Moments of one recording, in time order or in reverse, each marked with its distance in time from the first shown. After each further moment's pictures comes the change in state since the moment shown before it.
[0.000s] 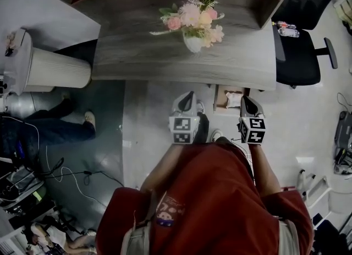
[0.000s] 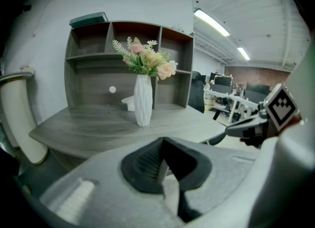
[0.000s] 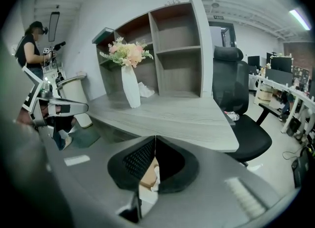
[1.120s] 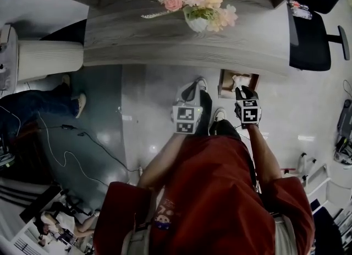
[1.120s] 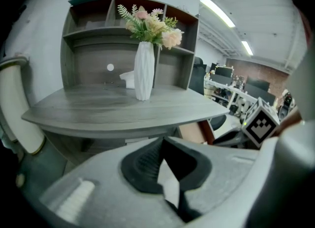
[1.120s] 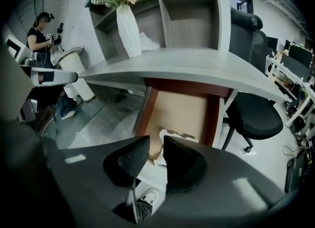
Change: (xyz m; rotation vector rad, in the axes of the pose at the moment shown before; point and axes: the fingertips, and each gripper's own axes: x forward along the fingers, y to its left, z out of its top) left arm 0.037 0.015 -0.079 -0.028 0.152 -0.039; right arm 0.094 0.007 -0.131 -0.011 0.357 0.056
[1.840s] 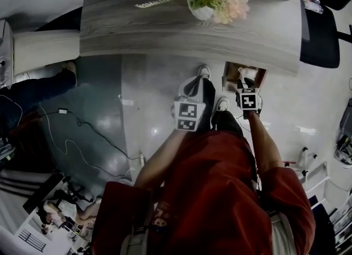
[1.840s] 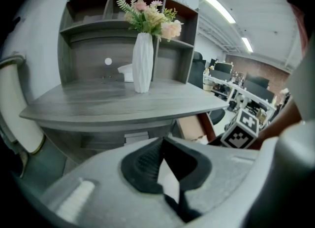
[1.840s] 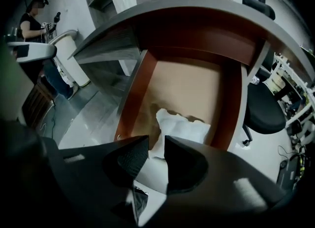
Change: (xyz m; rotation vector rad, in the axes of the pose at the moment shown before) left arm 0.010 0.001 -0.019 0.008 0.054 -0.014; right arm 0.065 -0.012 -0.046 -0.027 0.175 -0.024
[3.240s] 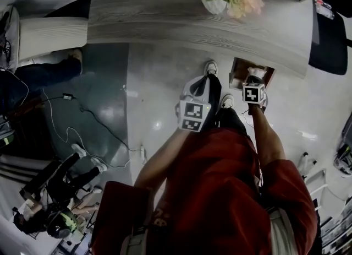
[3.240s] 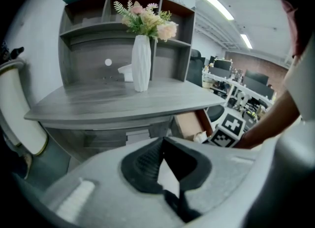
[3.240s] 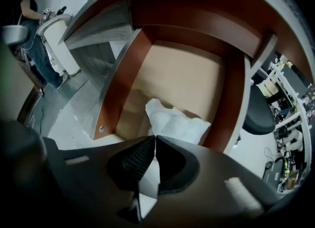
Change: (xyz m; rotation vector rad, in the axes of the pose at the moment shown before) left arm -0.014 -0.005 -0.011 0.025 0.016 0.014; right arm 0.024 -0.021 -0.009 -0.040 0.075 -0.128
